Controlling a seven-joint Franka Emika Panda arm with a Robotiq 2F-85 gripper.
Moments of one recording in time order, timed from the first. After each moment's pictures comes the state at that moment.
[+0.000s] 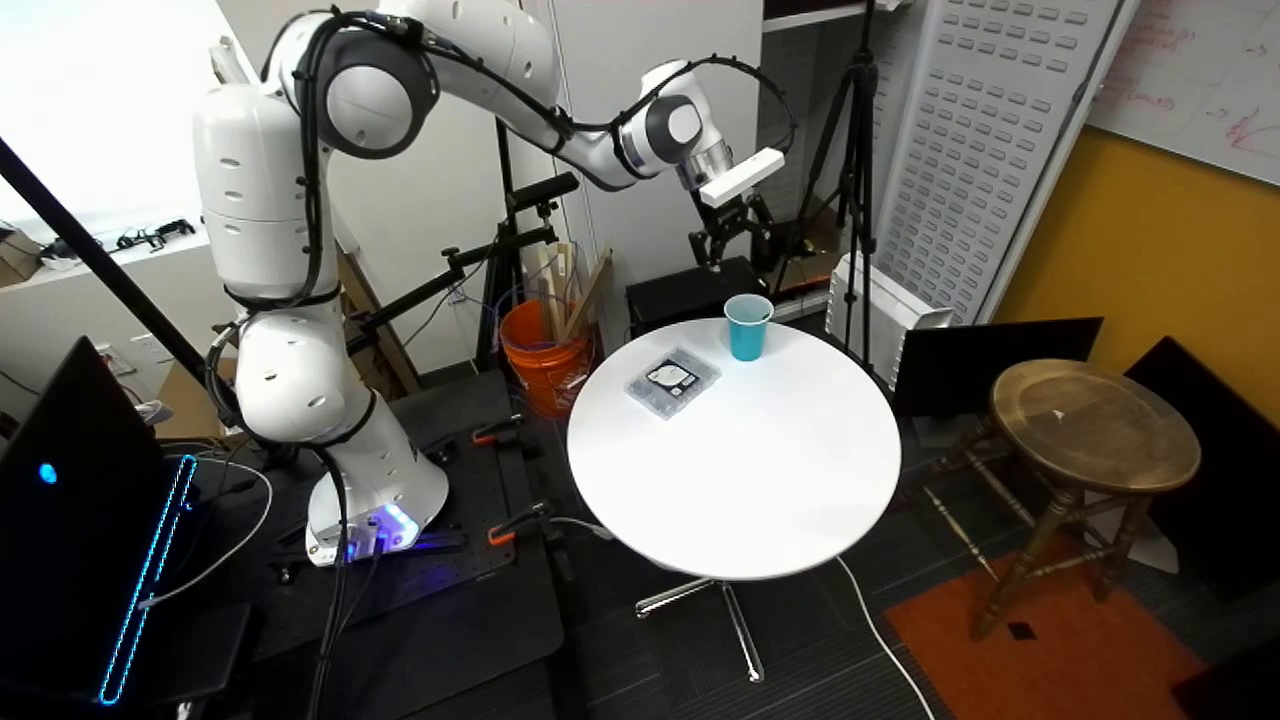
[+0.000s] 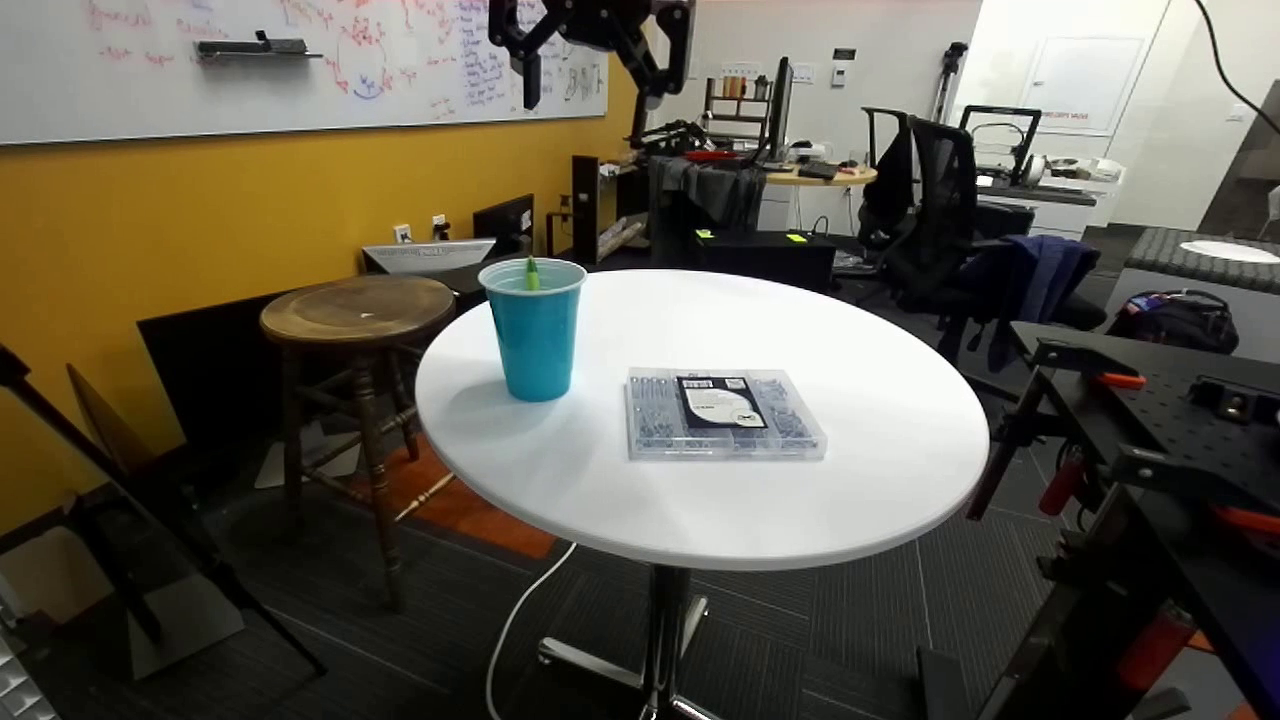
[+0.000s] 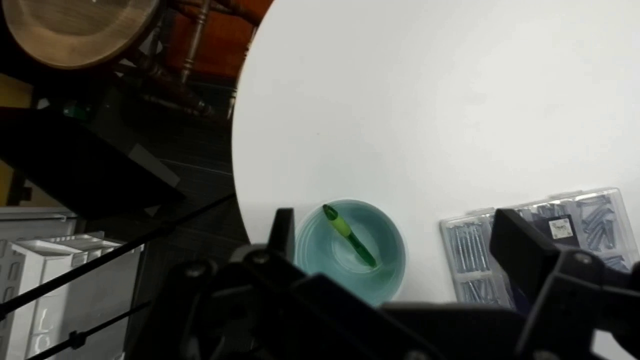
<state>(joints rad) 0.11 0.36 0.11 -1.85 -0.63 2.31 -1.12</state>
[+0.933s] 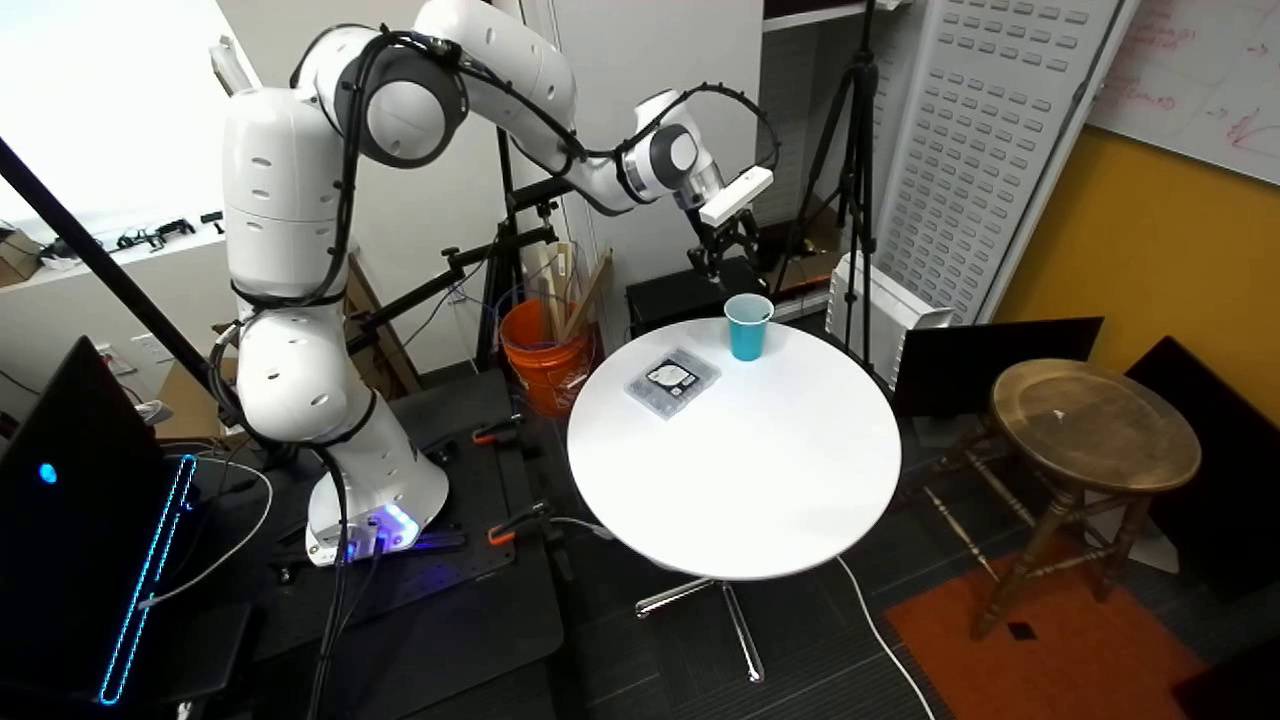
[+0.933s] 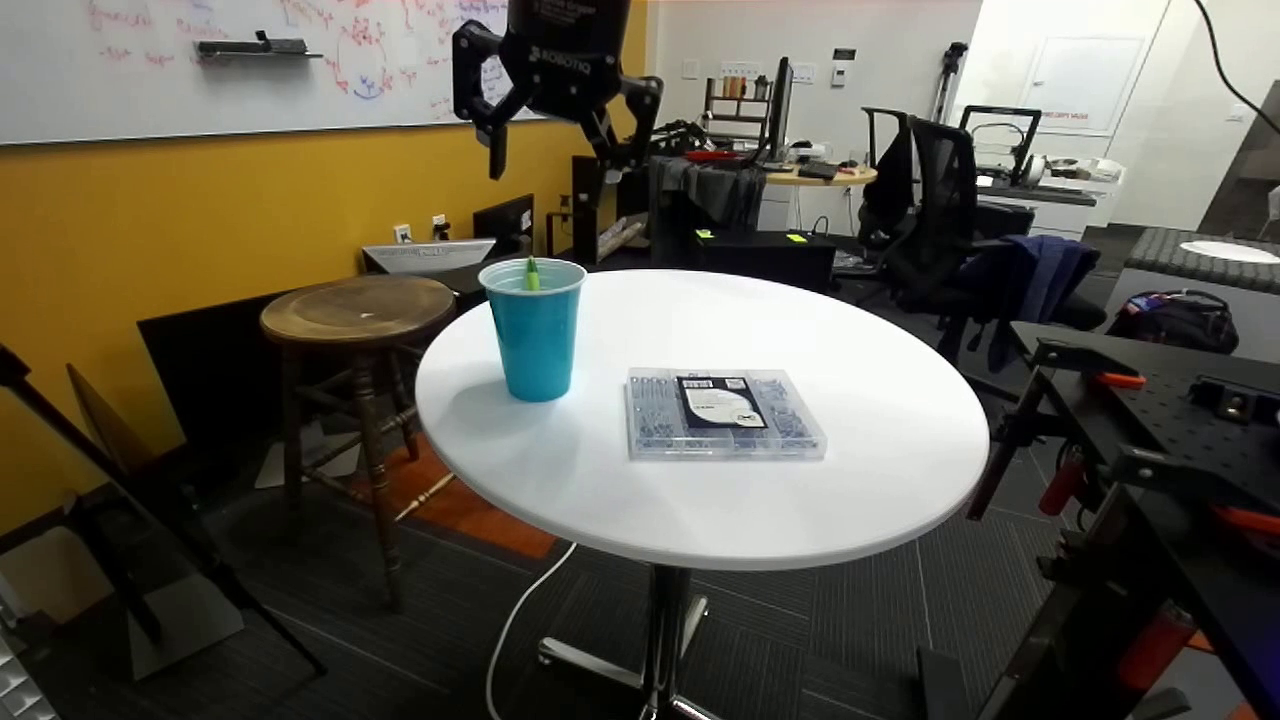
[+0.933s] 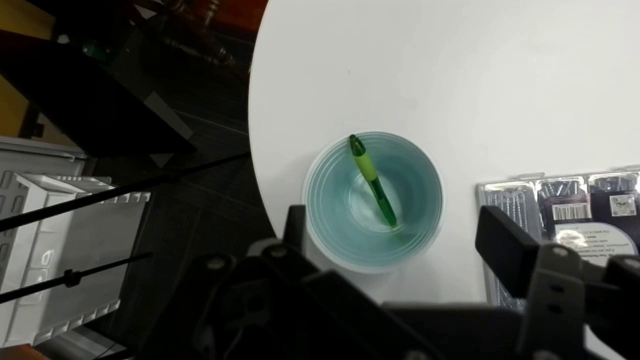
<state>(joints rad) 0.14 0.45 0.12 -1.86 -0.69 2.44 -1.11</state>
